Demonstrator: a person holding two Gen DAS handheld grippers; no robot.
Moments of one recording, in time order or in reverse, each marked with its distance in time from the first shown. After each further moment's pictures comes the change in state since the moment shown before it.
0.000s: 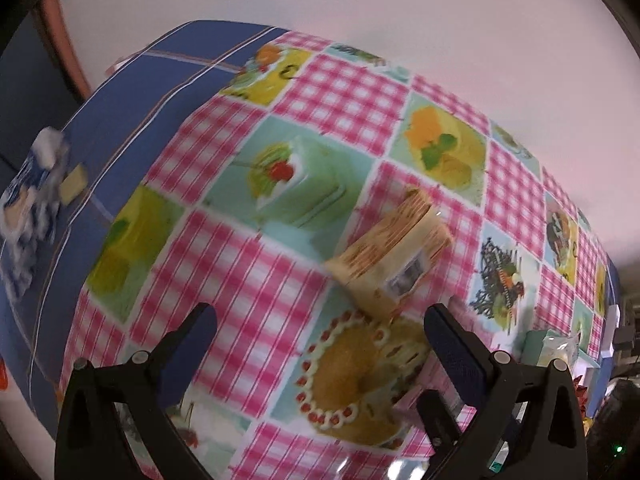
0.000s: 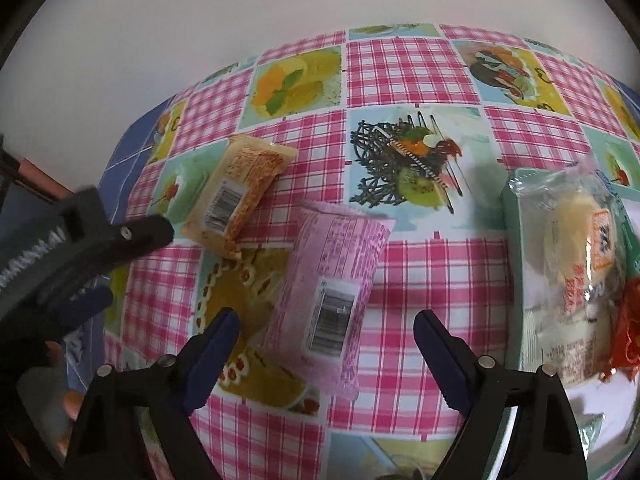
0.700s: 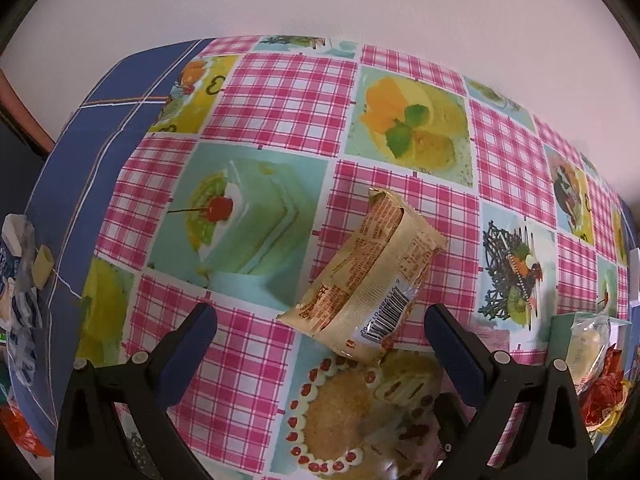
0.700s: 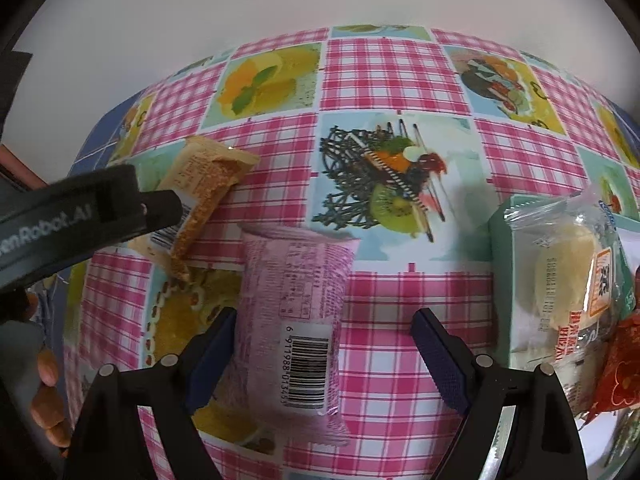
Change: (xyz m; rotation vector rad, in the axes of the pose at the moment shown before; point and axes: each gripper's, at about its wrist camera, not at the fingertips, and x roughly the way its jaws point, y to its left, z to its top) left arm 0.038 -0.036 0.022 0.214 0.035 0.031; right arm 0.025 -0.006 0.019 -0.041 -0.011 -0.116
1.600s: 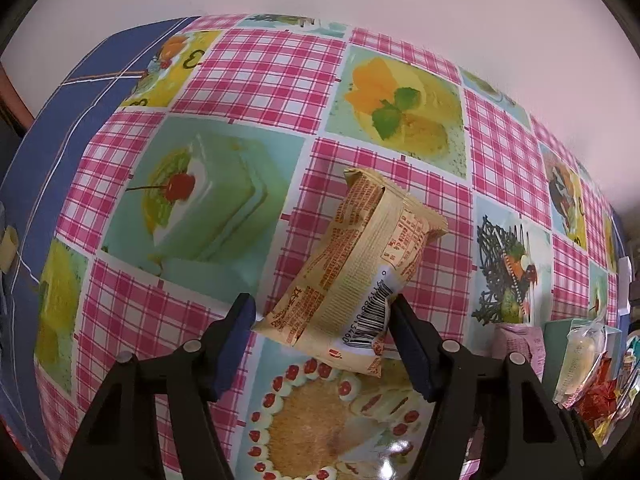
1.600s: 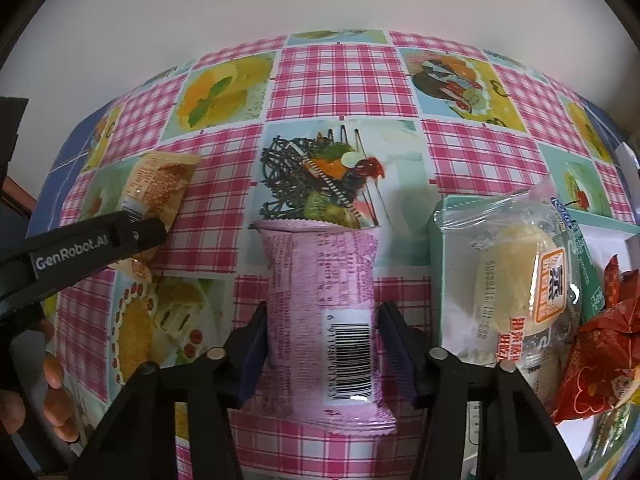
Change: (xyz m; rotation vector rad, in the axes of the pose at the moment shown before) left arm 0.038 -0.015 0.002 -0.046 0.018 -0.083; right arm -0.006 -0.023 -0.002 0.023 -0.015 -0.102
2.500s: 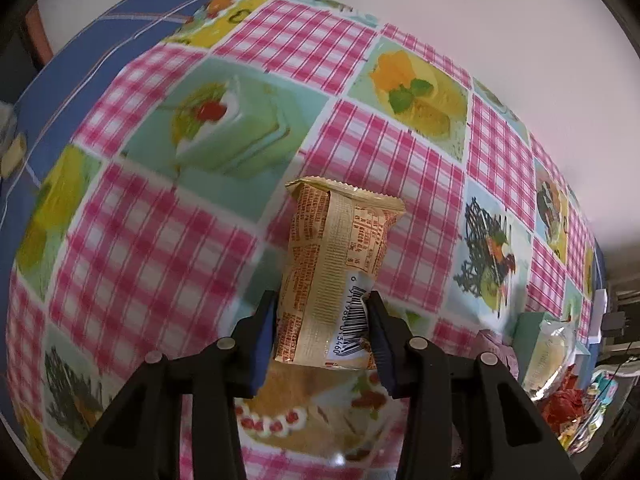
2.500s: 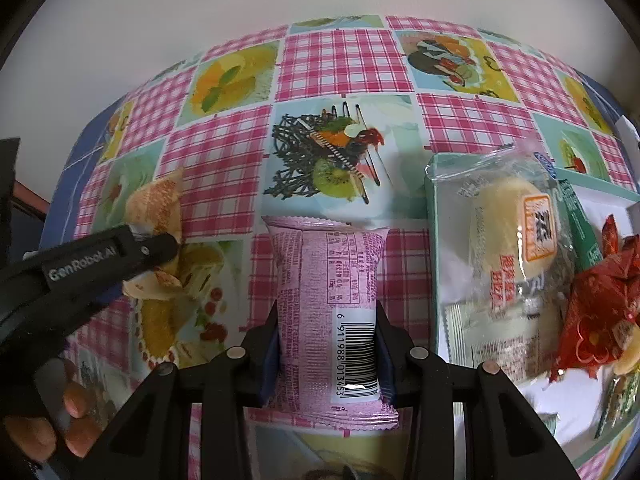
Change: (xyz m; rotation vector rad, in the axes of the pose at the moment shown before) left arm -0.029 0.014 -0.057 -0.188 0.043 -0.071; right arm -0.020 -0.004 -0.025 0.043 0.052 0.067
